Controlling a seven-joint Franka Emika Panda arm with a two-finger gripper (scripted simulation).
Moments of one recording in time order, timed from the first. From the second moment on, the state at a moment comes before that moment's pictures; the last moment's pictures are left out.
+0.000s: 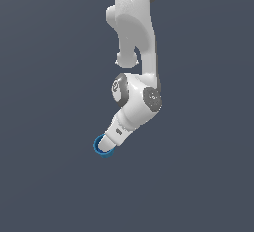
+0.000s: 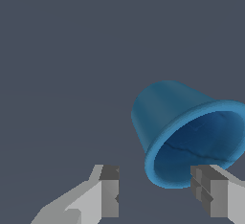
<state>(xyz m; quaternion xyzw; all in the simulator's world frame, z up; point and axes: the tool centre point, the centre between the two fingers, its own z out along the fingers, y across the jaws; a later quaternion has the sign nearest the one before) 0.053 -0.068 0.094 0.84 0.48 -0.15 0.20</state>
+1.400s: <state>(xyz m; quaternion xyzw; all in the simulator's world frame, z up) 0.046 -0.086 0.071 0.84 0.48 -0.15 0.20</state>
